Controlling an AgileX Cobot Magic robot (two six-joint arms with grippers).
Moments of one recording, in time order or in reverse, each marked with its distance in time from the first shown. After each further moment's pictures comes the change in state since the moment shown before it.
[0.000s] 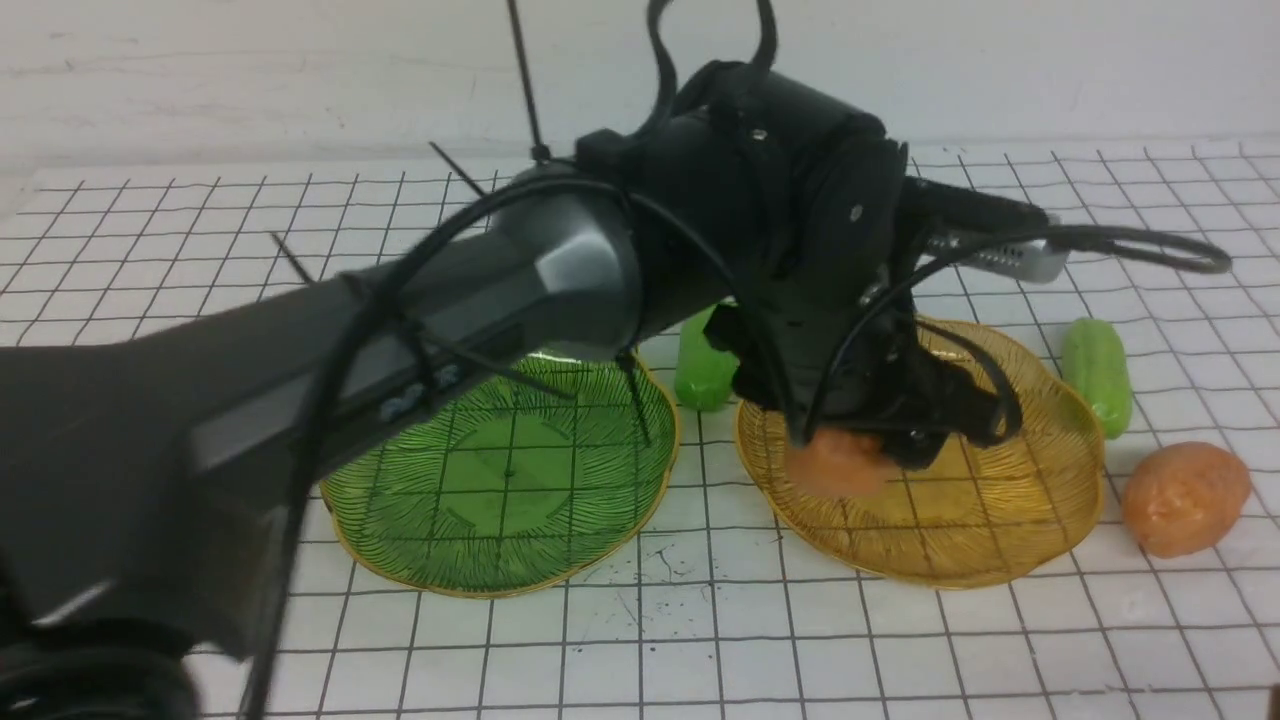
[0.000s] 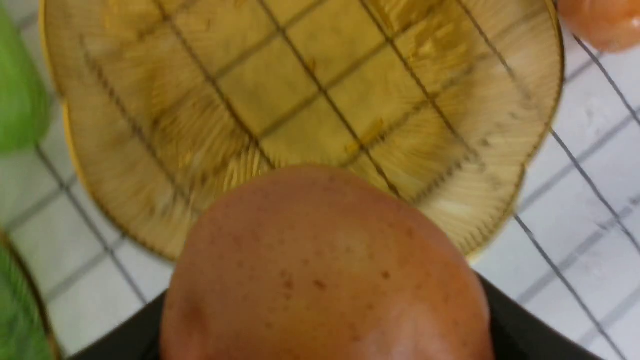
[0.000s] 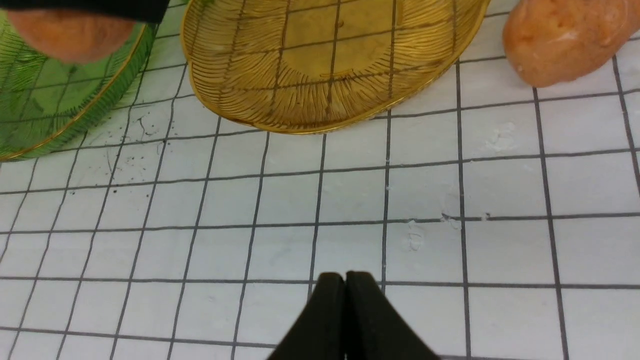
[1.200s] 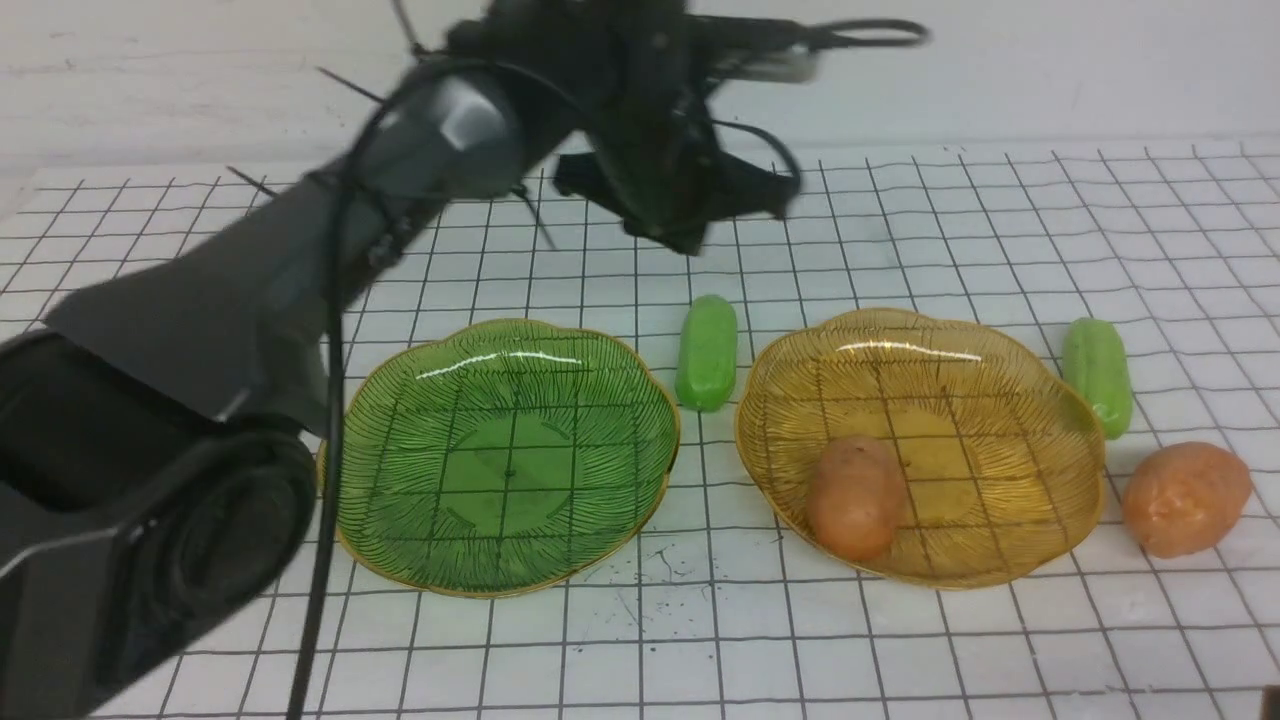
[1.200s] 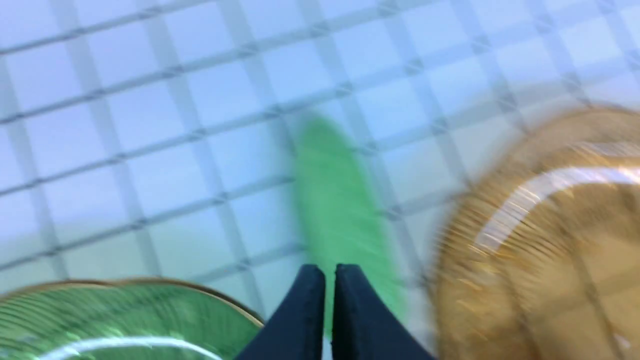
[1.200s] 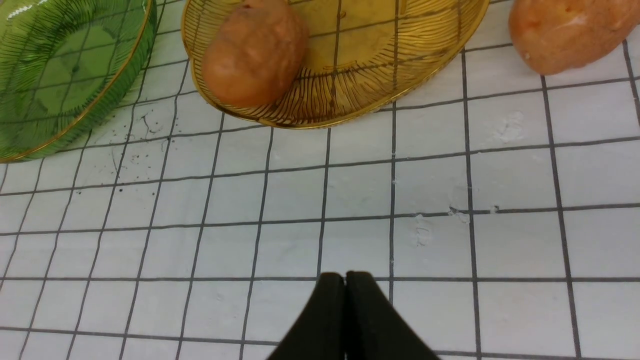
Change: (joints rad) right arm 0.000 0.008 0.000 0.011 0.001 0.010; left arm 0.345 0.220 -0.393 0.002 0.071 -0.019
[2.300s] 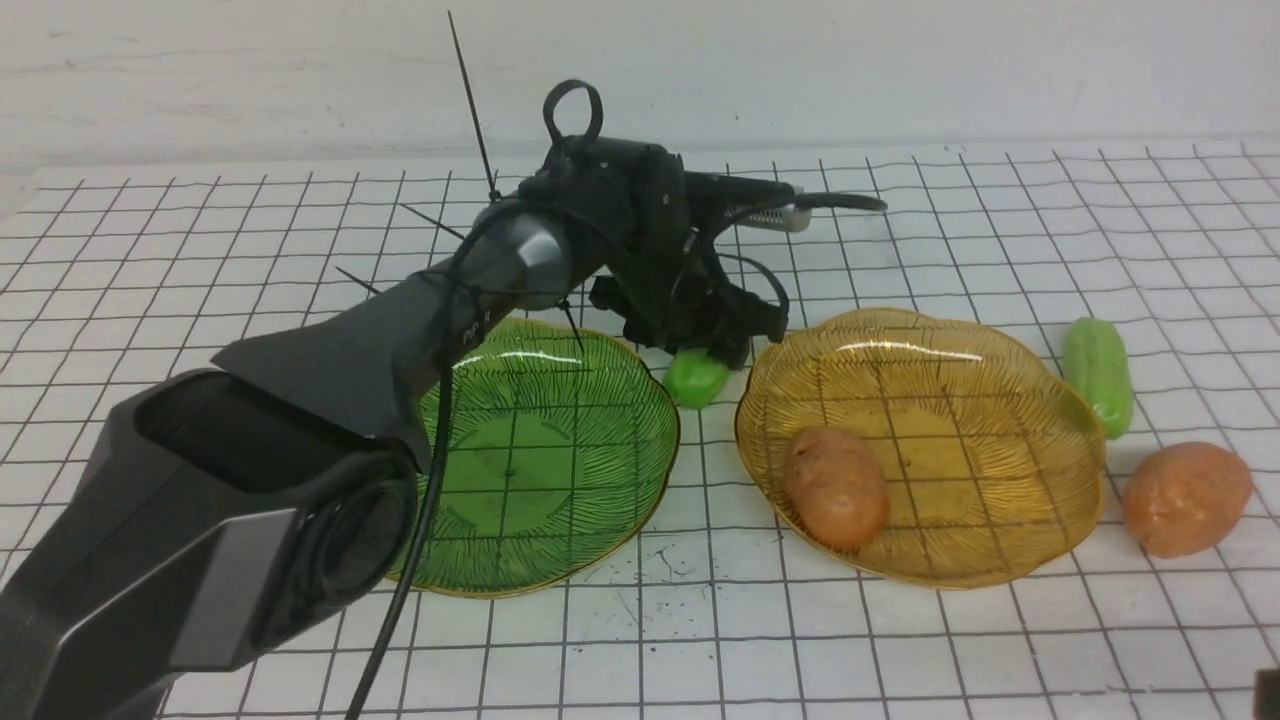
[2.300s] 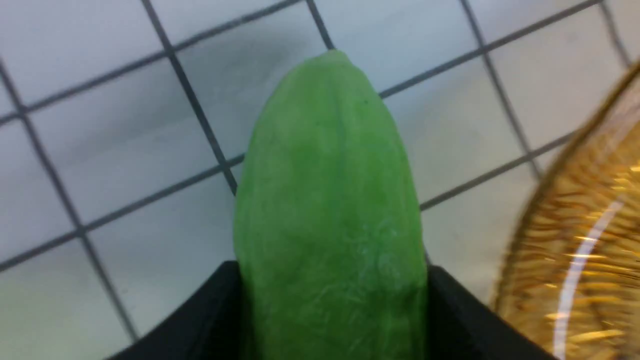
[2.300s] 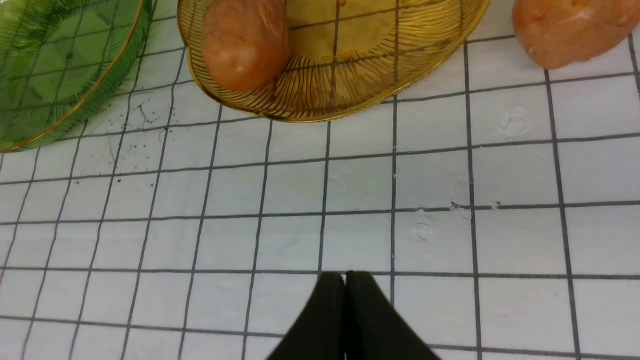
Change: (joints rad) right arm 0.000 0.120 -0.087 -0.002 0.055 -0.006; left arm -0.009 0.194 -0.019 -0.132 -0.109 0.183
